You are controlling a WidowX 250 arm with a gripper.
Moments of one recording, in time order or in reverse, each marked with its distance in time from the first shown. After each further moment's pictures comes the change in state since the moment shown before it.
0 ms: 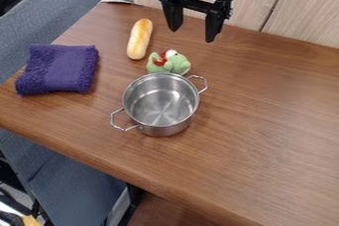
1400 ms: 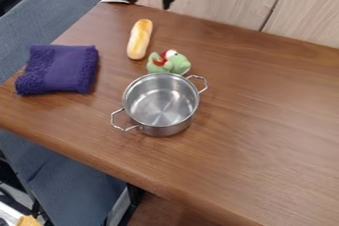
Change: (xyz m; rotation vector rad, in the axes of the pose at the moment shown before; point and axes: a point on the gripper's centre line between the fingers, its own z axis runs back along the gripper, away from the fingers) arm 0.027 0.105 -0.001 0.042 0.042 0.218
